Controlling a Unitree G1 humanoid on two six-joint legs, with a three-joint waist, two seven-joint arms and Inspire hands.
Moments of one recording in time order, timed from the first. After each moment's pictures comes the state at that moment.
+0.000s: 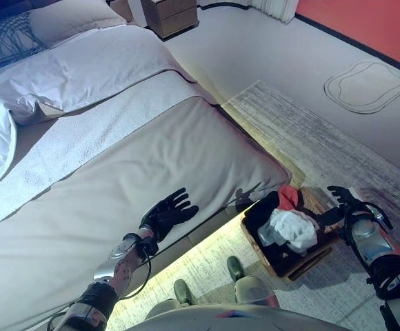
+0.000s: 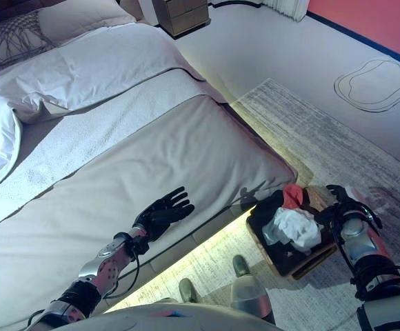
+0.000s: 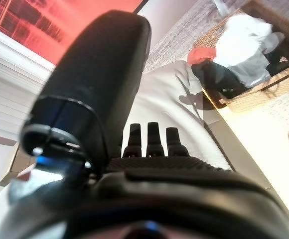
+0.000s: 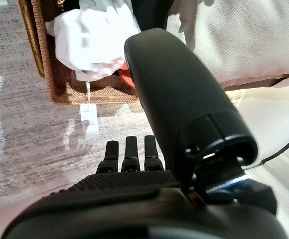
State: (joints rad) left arm -0.05 0.33 -0.31 0.50 -0.75 0.06 -0.23; right arm -0.23 -0.72 0.17 0.77 -0.13 0.18 -0.08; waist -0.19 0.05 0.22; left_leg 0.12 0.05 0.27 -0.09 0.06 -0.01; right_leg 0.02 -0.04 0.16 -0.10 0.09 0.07
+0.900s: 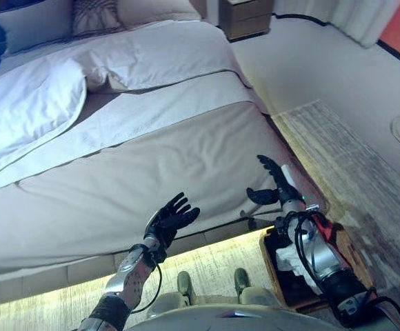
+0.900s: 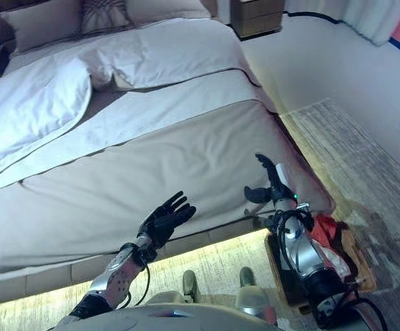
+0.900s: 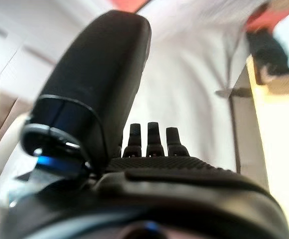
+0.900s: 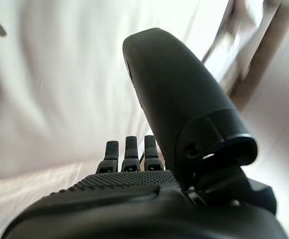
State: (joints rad) left arm 0.04 0.21 -0.27 0.50 -0.72 -0.04 -0.11; right arm -0.07 -0.45 0.32 0.30 -0.14 0.00 -0.23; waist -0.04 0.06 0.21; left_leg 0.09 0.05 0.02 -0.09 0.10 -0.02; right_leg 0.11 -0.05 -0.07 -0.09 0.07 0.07
